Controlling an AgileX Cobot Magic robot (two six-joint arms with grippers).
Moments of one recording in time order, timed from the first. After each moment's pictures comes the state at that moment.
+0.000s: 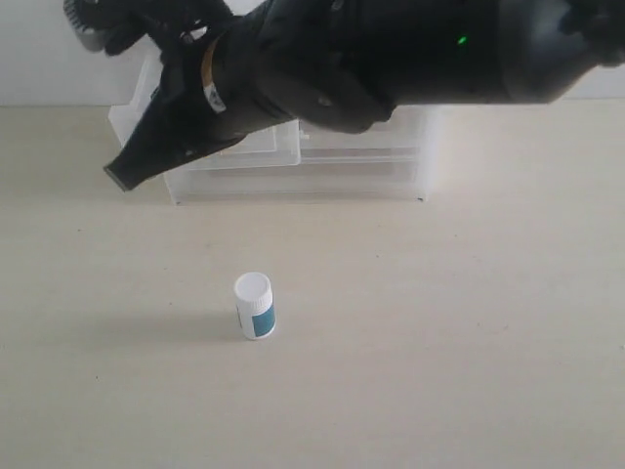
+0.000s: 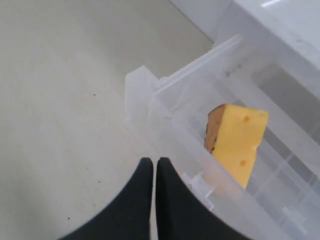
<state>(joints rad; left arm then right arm) -0.24 0.19 -0.18 0.76 -0.05 -0.90 0.95 1.82 -1.39 -0.56 0.29 0.37</state>
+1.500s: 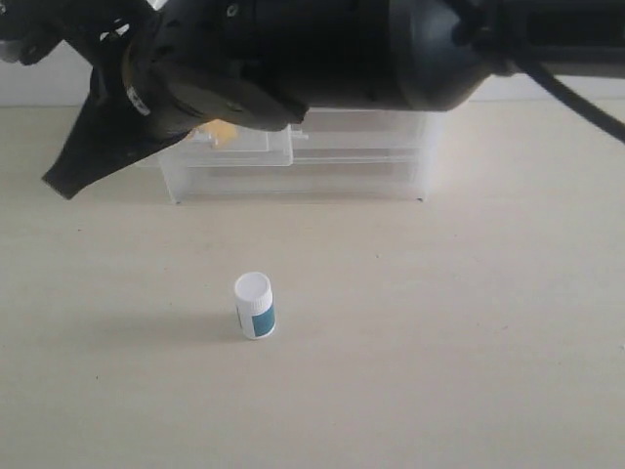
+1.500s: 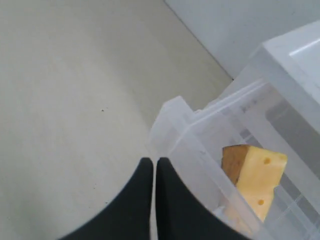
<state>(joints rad) -0.24 0.19 -0.16 0.76 -0.12 -0.91 1.03 1.88 -1.54 -0.64 0.40 0.40</state>
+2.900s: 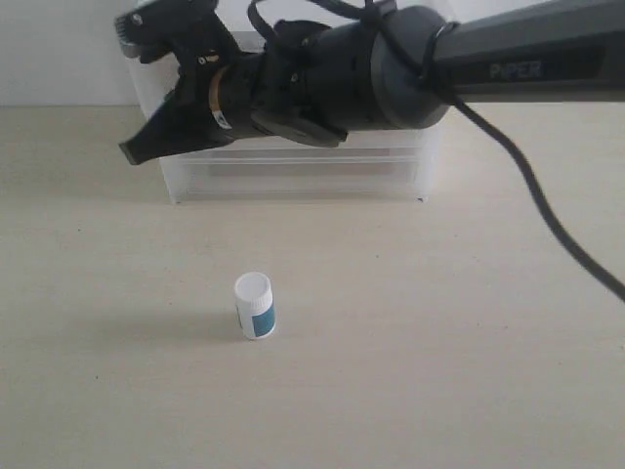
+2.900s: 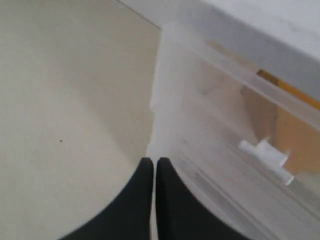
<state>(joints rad) -0.24 0.19 -0.15 0.76 -0.12 -0.91 0.82 2.07 -1.55 -0.74 0.07 0.68</state>
